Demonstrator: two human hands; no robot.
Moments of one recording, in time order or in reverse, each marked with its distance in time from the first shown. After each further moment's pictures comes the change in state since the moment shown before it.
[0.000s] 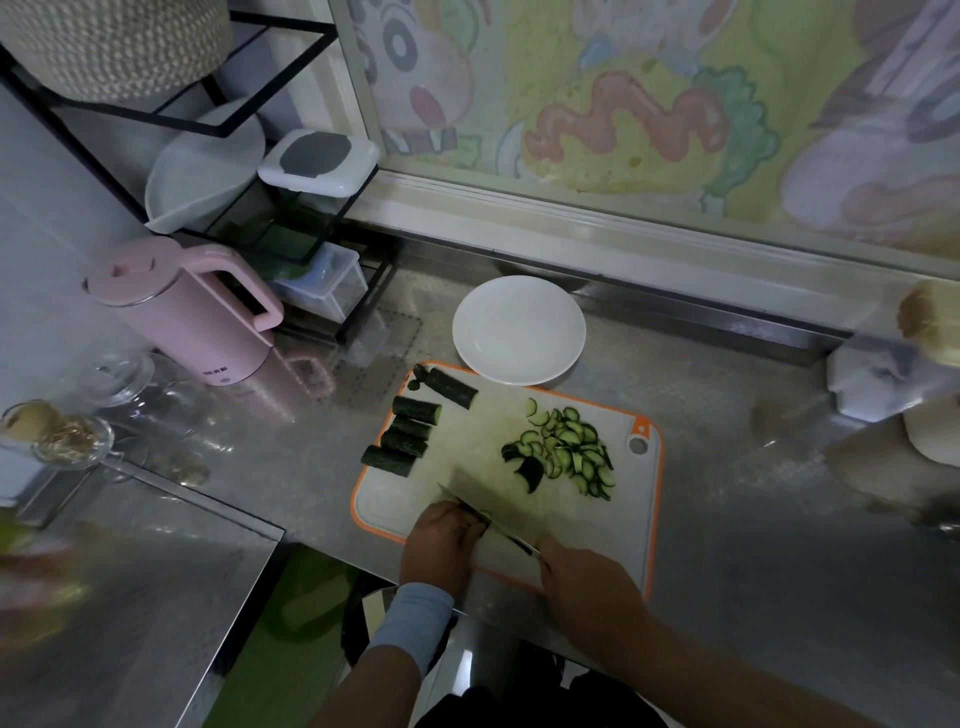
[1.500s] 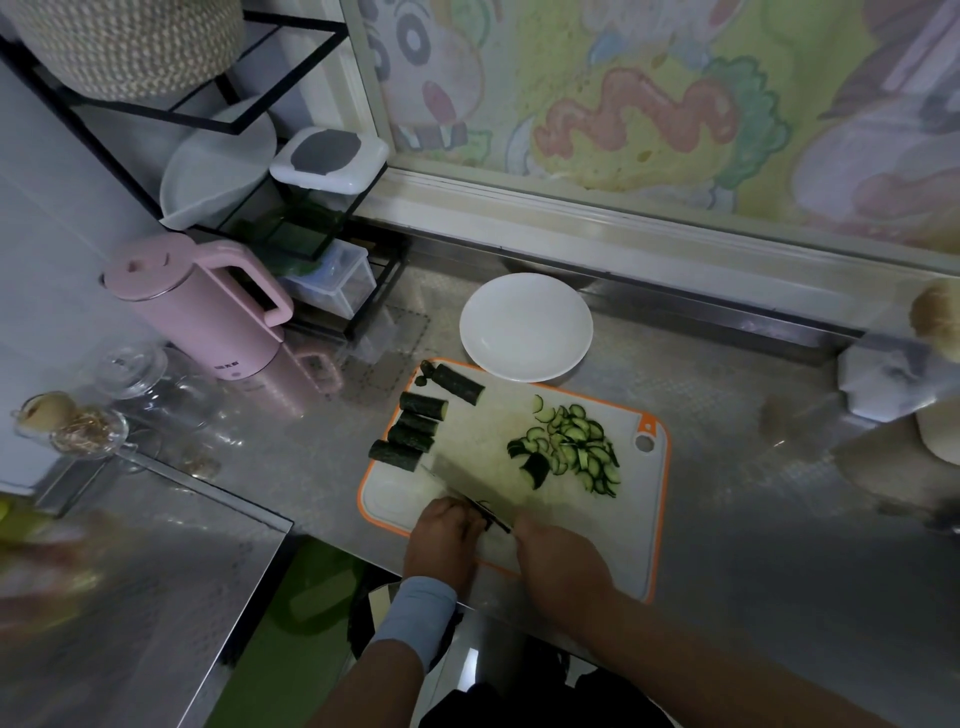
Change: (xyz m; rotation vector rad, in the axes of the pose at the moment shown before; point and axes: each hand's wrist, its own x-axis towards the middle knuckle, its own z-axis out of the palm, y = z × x) left_hand -0.002 -0.007 0.003 0.009 -0.021 -0.033; right_hand 0.027 -0.012 0.023 -0.022 -0.032 -0.015
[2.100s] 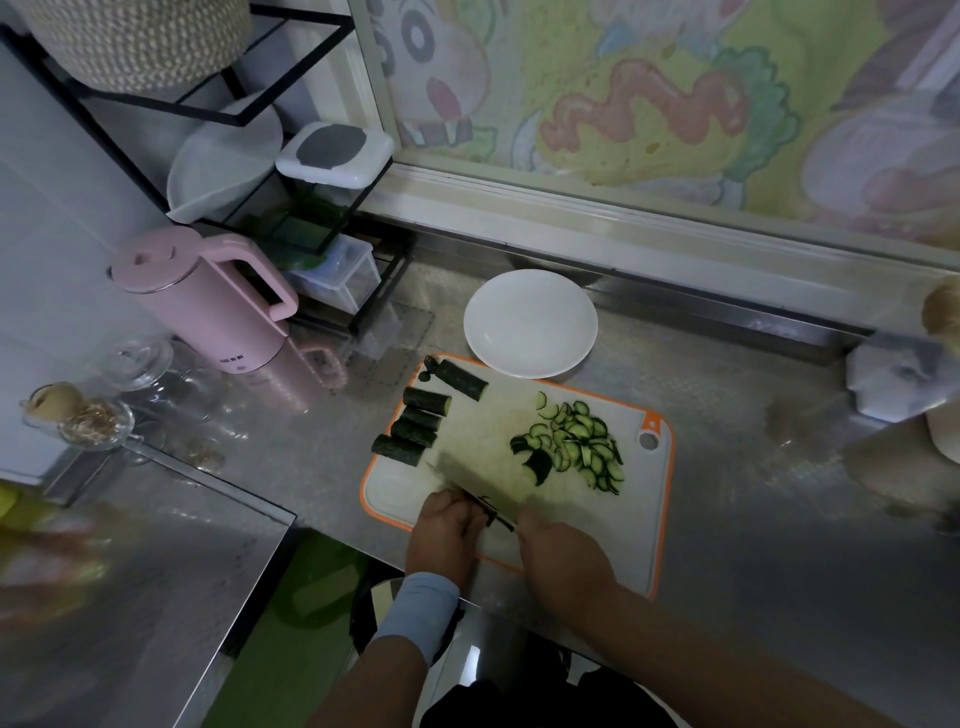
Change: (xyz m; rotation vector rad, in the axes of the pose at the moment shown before) left_hand -0.003 0.001 0.002 -0.099 0.082 -0.019; right_hand 0.003 0.006 0.004 0.029 -0.042 -0.015
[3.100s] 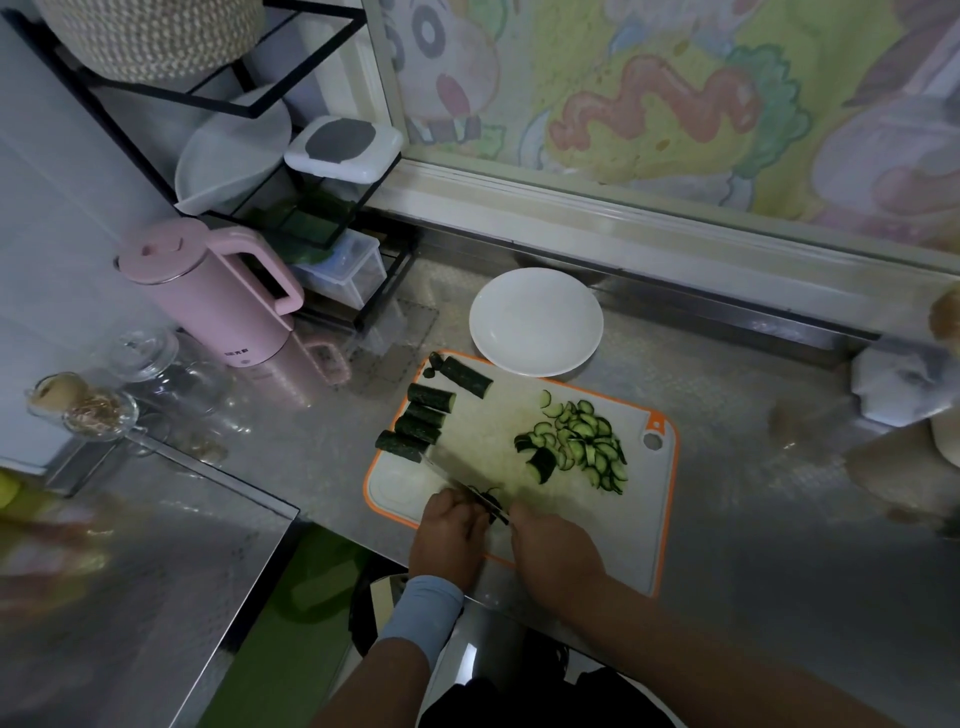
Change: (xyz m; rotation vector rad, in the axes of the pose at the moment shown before) left_hand -0.005 -0.001 0.002 0.125 -0.003 0.096; right_hand 0.012 -0.014 0.000 -0.049 0.033 0.019
